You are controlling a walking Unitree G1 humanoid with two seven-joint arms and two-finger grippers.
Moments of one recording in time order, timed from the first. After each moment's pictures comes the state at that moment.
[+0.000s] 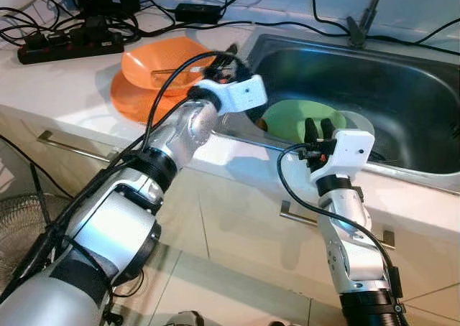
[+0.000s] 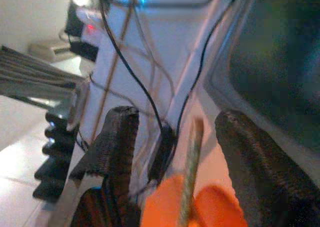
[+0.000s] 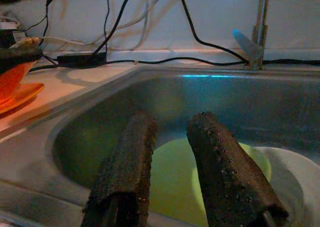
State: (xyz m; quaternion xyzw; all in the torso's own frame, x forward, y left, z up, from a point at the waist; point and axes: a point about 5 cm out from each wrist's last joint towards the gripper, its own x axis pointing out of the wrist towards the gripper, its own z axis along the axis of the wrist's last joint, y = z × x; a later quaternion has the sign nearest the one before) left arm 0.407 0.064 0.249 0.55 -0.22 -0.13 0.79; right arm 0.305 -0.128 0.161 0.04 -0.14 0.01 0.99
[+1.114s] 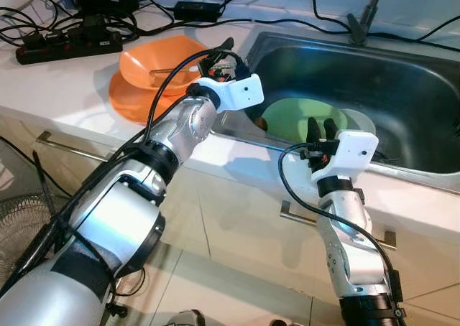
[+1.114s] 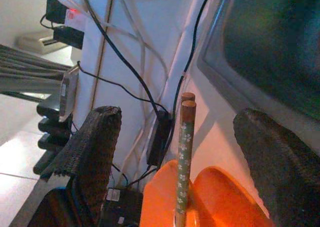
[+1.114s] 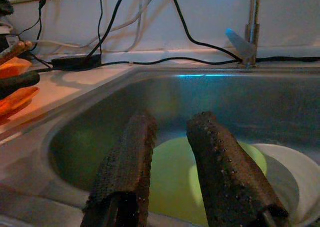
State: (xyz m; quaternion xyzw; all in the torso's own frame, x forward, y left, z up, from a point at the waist) left arm 0.415 0.073 0.247 0.59 -0.18 -0.11 0.78; right arm 0.299 -0.127 0.163 0.05 -0.14 0.00 0.99
